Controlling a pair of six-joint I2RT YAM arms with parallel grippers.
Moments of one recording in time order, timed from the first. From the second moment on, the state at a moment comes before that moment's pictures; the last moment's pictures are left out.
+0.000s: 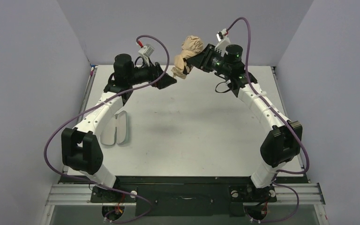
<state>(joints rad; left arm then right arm) -0.27 1.60 1.38 0.06 0.82 -0.39 0.35 1.70 1.62 -0.04 -0.44 0.70</state>
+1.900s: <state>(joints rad) -0.29 1.52 1.30 -0.25 0.74 0.07 0.23 1.77 1.77 0.07 -0.46 0.73</state>
